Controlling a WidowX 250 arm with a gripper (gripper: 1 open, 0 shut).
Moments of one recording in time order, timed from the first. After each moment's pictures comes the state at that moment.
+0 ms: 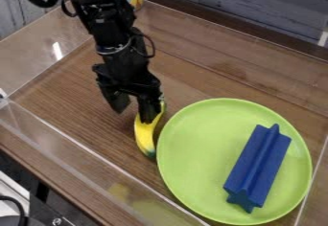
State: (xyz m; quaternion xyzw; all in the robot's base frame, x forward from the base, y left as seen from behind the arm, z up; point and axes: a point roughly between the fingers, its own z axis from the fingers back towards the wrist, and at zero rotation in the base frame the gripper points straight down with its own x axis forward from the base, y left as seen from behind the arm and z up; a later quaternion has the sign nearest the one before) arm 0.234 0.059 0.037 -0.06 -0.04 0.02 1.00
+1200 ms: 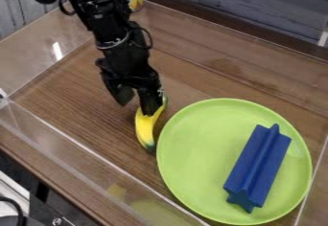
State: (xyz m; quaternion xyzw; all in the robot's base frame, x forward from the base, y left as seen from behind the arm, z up) arm 0.243 0.059 0.028 -0.07 -0.05 -0.02 1.00
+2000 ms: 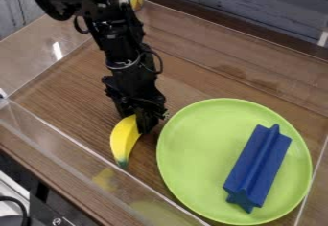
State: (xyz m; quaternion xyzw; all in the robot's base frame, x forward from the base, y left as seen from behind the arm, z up) arm 0.229 0.042 0.017 -0.08 -0.01 -0.02 1.00
